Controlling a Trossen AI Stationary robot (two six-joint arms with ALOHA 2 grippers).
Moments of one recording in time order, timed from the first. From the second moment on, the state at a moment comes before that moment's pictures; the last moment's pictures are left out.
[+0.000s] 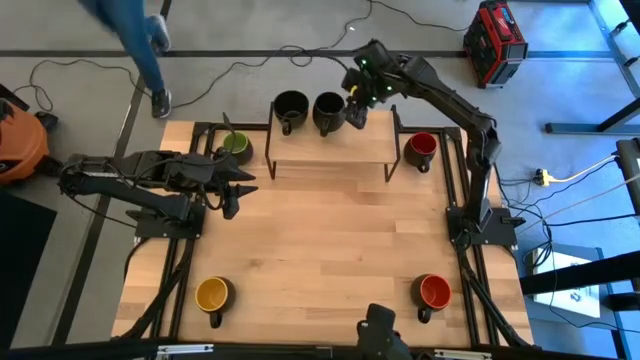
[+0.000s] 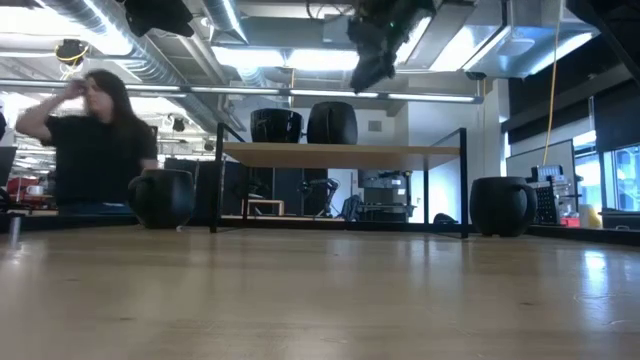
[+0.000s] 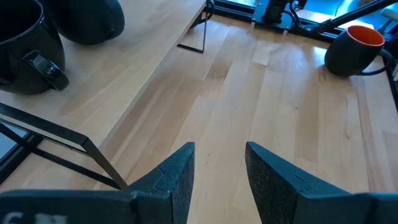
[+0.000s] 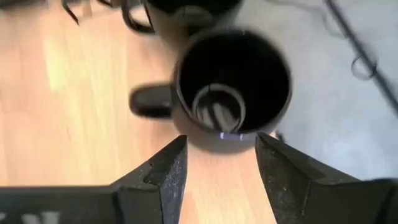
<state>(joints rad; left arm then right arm) -0.07 0.79 0.97 -0.75 -0.31 -0.30 -0.63 1.93 2.16 -1.14 -0.19 -0.27</state>
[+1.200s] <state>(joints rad) -0.07 0.79 0.97 -0.77 -0.30 -0.31 -0.66 1.92 1.90 -0.88 -0.03 -0.32</state>
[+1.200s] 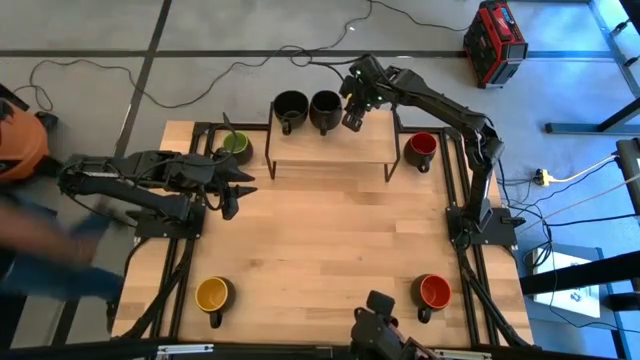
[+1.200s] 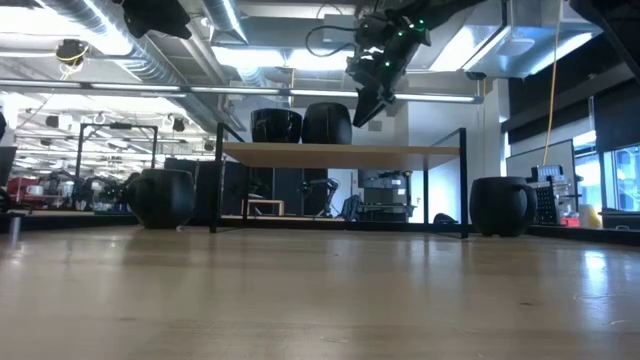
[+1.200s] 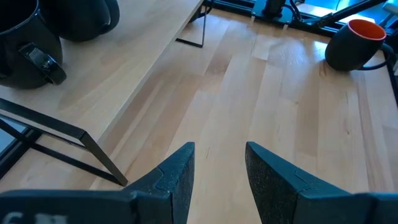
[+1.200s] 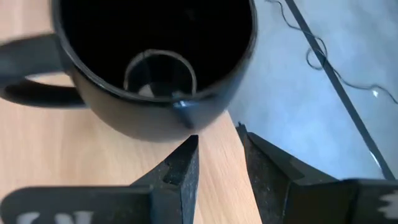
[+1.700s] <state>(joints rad) -0.09 0.82 0.97 -0.77 -0.28 -0.31 -0.33 1.70 1.94 -1.08 -0.09 -0.11</state>
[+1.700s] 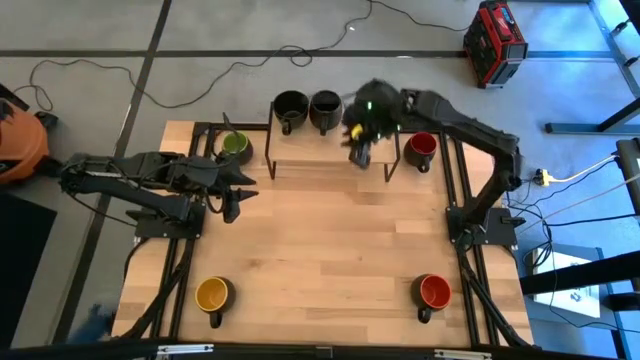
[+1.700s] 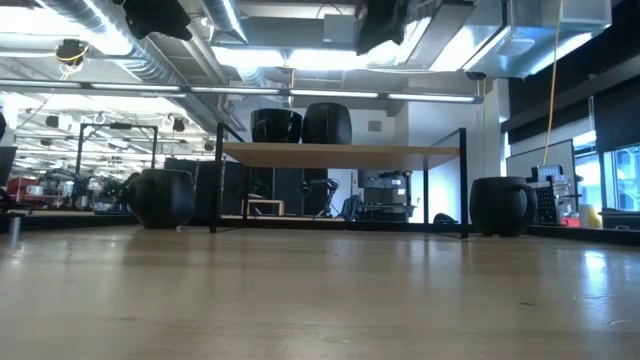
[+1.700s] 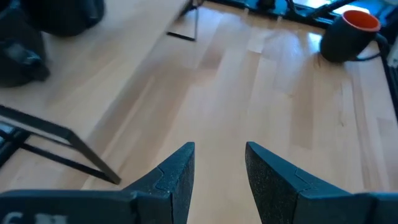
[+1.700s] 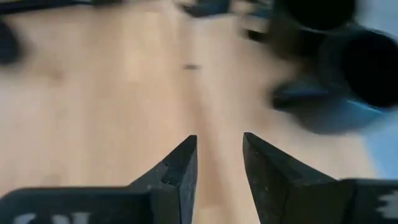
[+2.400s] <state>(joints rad) -0.20 1.06 0.97 -0.59 -0.21 -0.35 0.30 1.37 1.33 -0.83 0.09 0.52</state>
